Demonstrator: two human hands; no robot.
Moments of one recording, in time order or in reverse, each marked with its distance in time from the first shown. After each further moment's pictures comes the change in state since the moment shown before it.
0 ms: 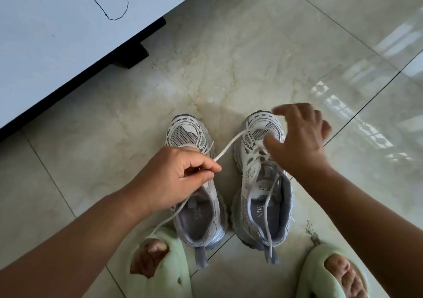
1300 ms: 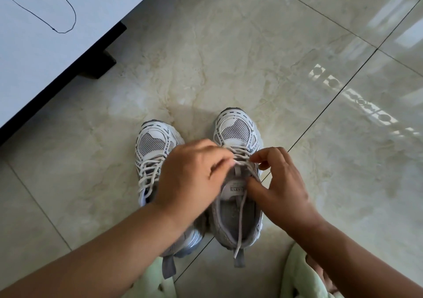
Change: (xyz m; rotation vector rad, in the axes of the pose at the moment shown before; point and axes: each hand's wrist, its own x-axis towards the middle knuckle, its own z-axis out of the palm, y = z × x) left_hand 0.039 0.045 0.069 0.377 0.200 0.136; right_hand -0.069 0.036 0.004 0.482 -0.083 0.052
